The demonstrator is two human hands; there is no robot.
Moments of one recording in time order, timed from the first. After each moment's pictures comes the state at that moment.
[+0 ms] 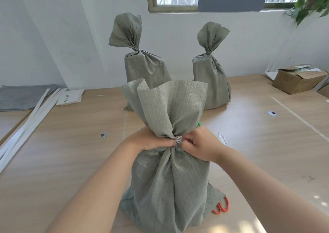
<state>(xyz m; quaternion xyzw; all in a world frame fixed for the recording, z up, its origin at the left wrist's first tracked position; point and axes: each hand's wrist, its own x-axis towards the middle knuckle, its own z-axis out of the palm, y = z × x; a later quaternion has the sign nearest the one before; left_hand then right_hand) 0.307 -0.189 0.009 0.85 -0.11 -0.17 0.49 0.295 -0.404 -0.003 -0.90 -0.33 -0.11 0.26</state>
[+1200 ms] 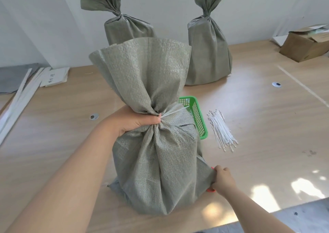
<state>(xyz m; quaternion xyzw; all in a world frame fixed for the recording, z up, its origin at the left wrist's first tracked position) 0.334 -0.197 -0.003 0.80 -0.05 -0.19 0.57 0.236 -0.509 -0.256 -0.93 0.19 0.25 0.21</state>
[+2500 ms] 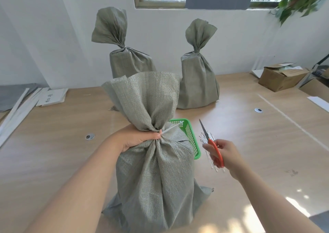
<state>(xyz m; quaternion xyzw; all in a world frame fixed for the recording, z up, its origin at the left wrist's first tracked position) 0.329 -0.194 0.000 0.80 -0.05 -0.21 0.56 0.278 -0.506 -0.064 -0.78 0.13 0.06 0.61</state>
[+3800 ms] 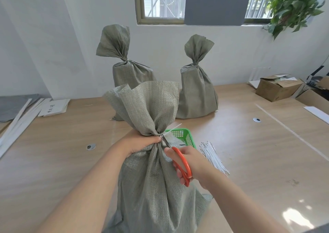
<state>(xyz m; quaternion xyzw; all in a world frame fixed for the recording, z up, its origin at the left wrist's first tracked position) 0.339 -0.195 0.005 0.84 -0.02 -0.12 0.53 0.254 -0.387 0.015 -0.79 0.05 0.19 0.57</state>
